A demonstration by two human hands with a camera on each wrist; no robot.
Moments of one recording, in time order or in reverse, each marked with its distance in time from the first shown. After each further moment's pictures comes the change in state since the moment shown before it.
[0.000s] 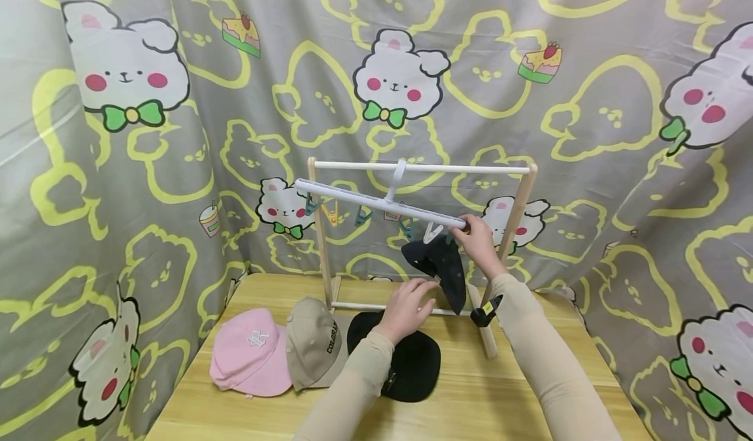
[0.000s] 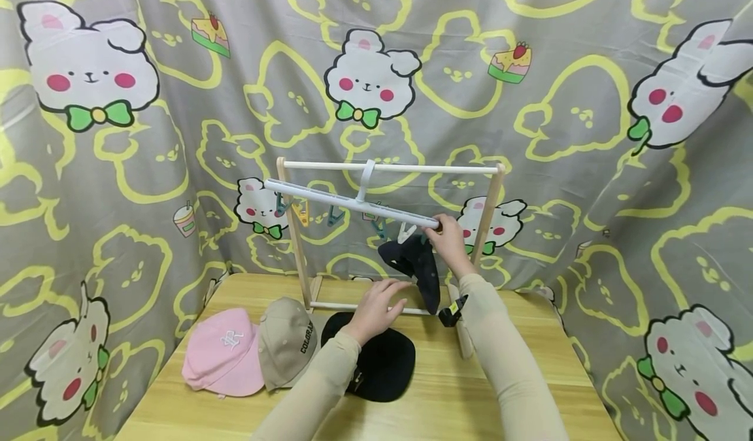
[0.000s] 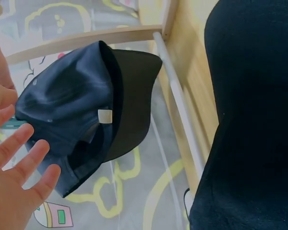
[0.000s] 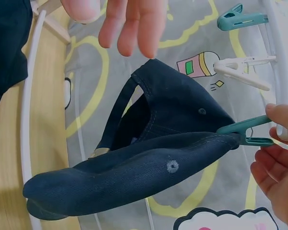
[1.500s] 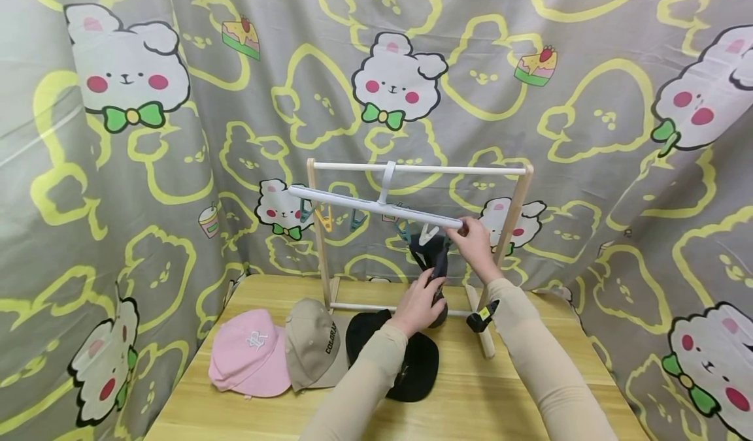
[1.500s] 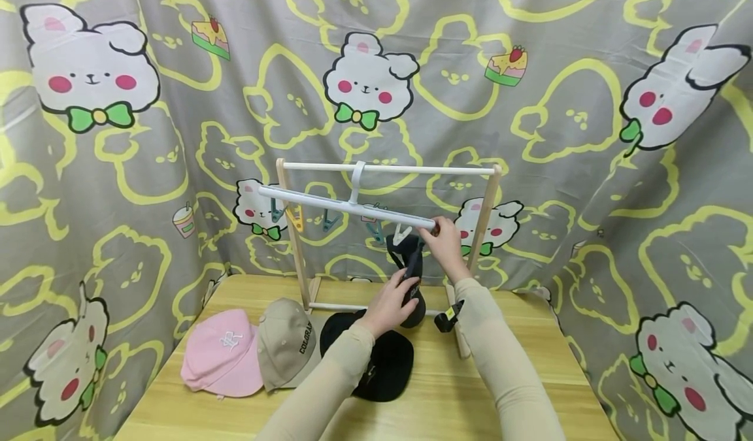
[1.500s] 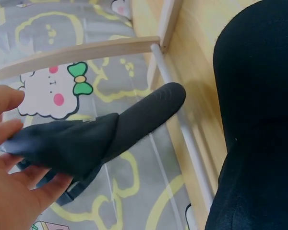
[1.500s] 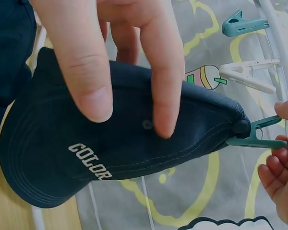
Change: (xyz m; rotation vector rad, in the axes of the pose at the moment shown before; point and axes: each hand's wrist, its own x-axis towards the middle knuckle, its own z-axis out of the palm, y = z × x) left_hand 0.021 0.019 0.009 -0.041 -0.219 -0.171; right_hand -0.012 -0.013 0.002 0.050 0.113 -0.009
